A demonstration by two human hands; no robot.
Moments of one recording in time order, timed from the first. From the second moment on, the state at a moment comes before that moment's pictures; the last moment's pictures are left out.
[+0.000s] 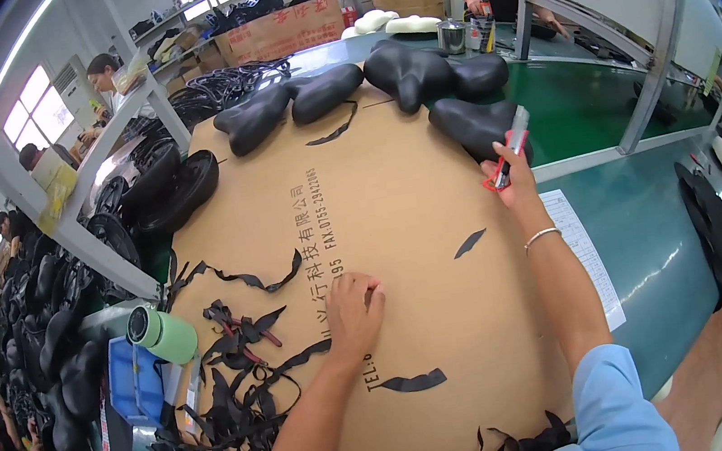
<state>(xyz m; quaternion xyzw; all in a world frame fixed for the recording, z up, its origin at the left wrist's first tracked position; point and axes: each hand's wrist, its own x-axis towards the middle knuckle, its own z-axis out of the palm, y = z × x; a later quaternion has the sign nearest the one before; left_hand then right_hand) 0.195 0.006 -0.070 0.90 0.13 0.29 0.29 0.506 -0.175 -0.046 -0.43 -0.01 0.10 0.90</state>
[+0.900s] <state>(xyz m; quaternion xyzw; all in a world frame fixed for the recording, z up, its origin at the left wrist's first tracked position) -0.008 -0.010 0.020 0.34 0.33 0.17 0.87 0.156 -0.253 0.023 -0.60 -0.62 0.19 0.46</state>
